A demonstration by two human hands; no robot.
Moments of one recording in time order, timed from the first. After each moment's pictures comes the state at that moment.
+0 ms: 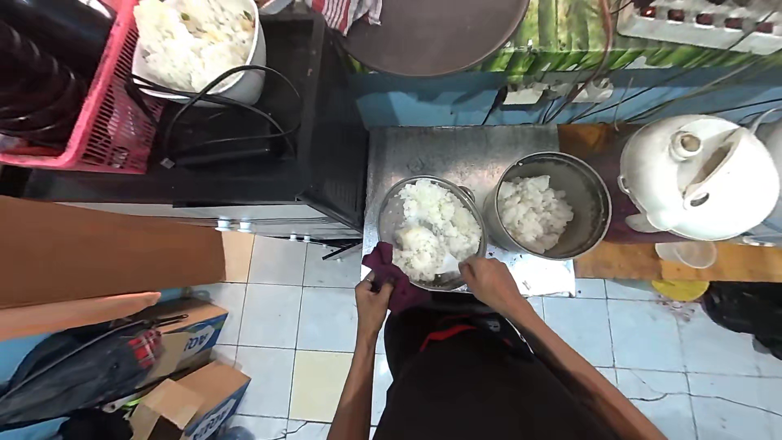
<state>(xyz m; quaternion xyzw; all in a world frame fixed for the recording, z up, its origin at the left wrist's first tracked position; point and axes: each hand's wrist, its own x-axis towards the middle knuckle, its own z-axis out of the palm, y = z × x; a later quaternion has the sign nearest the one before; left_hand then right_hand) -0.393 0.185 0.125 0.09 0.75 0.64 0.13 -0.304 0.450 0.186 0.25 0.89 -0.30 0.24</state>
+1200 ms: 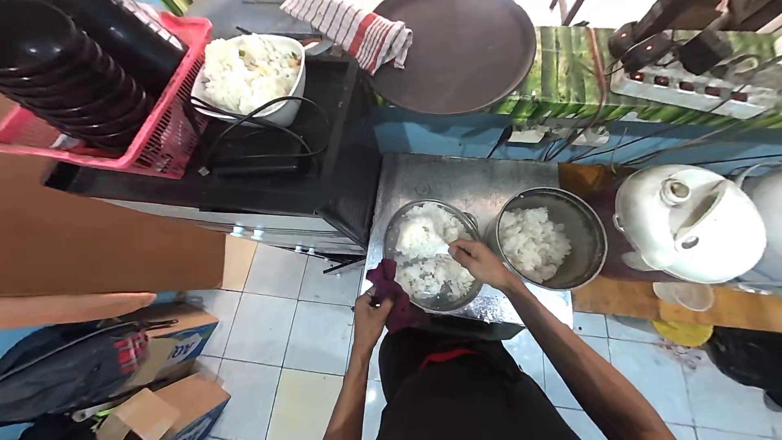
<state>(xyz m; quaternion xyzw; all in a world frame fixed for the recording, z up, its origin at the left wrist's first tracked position) -0.397 0.183 0.121 0.08 0.77 0.62 0.15 -0.370 0.508 0.151 0.08 0.81 -0.57 0.09</state>
